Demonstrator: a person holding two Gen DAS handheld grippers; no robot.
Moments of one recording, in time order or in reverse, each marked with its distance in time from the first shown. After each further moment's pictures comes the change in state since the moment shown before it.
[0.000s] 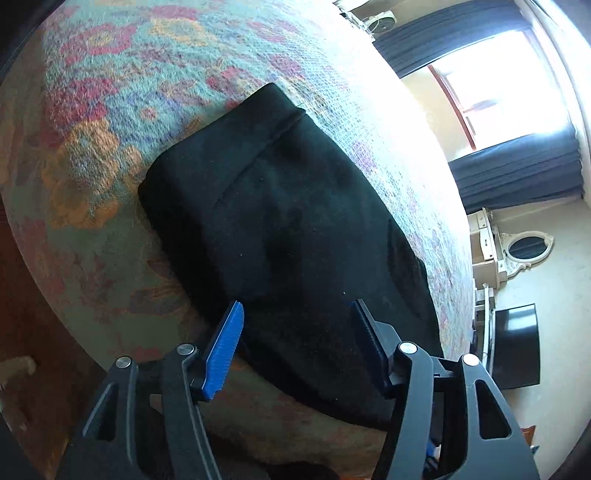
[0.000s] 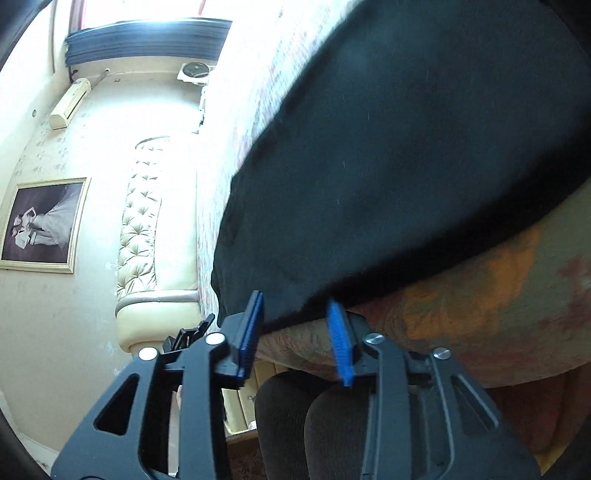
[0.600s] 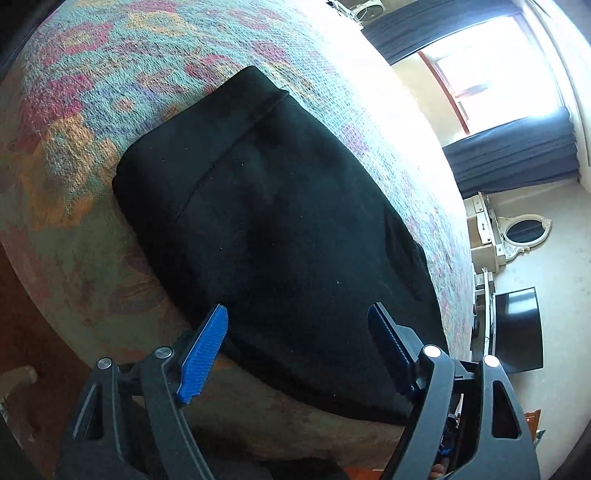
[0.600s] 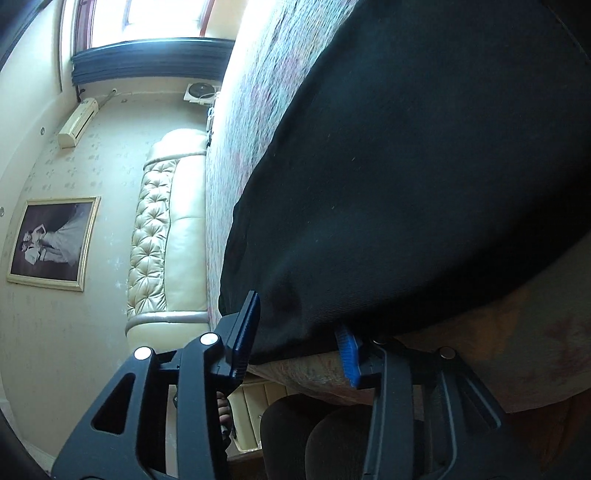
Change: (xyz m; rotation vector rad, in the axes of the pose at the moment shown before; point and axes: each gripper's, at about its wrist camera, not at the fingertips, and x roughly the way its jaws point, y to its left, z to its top) left arm 0.024 -0.010 0.000 0.022 0.047 -0.028; right arm 0.057 -0.012 0.008 0.068 0.027 0.047
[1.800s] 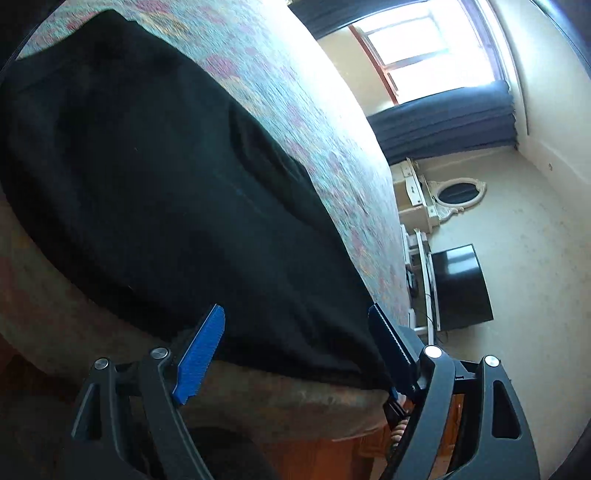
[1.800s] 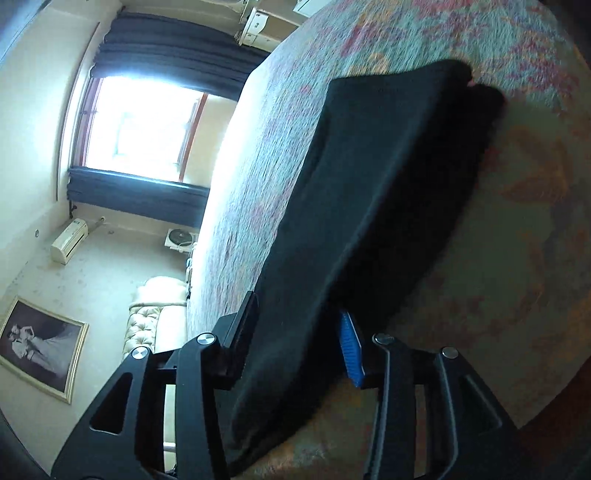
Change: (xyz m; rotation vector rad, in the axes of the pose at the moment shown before) left arm 0.025 -0.076 -0.072 0.101 0.107 -0.301; right arm -0.176 -0.086 0.061 0.087 -0.587 -0.059
